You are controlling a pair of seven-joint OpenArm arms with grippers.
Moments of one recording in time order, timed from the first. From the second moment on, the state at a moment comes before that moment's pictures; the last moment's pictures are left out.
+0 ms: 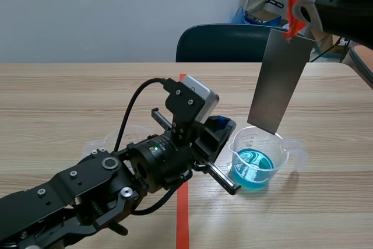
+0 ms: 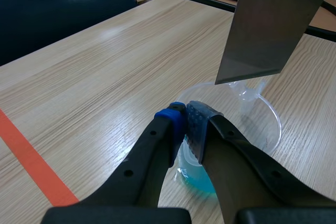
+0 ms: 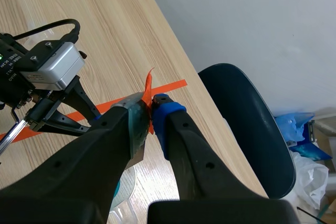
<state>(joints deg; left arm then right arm) -4.2 -15.1 46.0 78.9 -11.0 -7.3 -12.7 -23.1 42.6 22.1 135.1 31.3 45.4 -21.7</state>
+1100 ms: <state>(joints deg) 52.0 -36.0 5.6 119.7 -11.0 -7.1 -13.1 -23.1 42.6 22.1 135.1 31.3 45.4 -21.8</state>
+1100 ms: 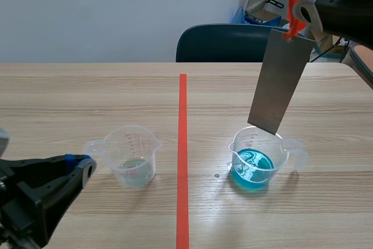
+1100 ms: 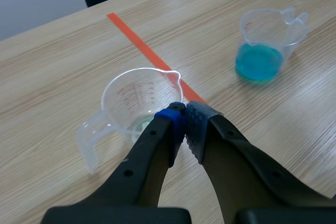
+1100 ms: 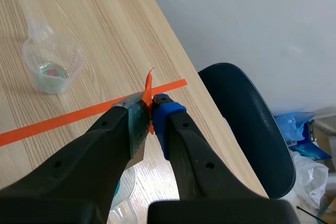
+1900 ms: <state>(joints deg) 69.1 -35.4 -5.2 125.8 -14.9 -0.4 -15.1 -23.1 42.6 22.1 135.1 31.3 45.4 -21.8</state>
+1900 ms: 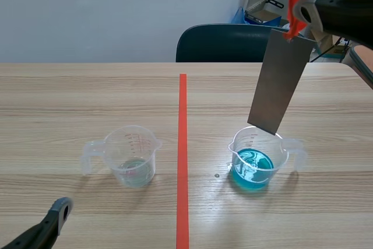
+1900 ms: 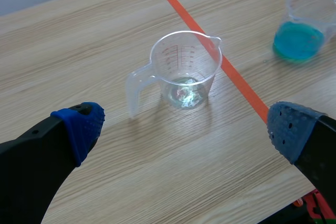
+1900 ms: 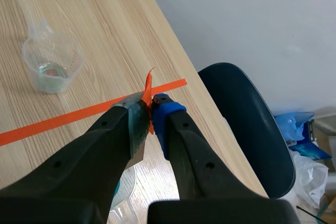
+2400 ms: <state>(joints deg) 68.9 -35.4 -6.0 125.8 -17.4 -0.4 -15.1 -23.1 42.6 22.1 135.1 31.3 45.4 -21.8</state>
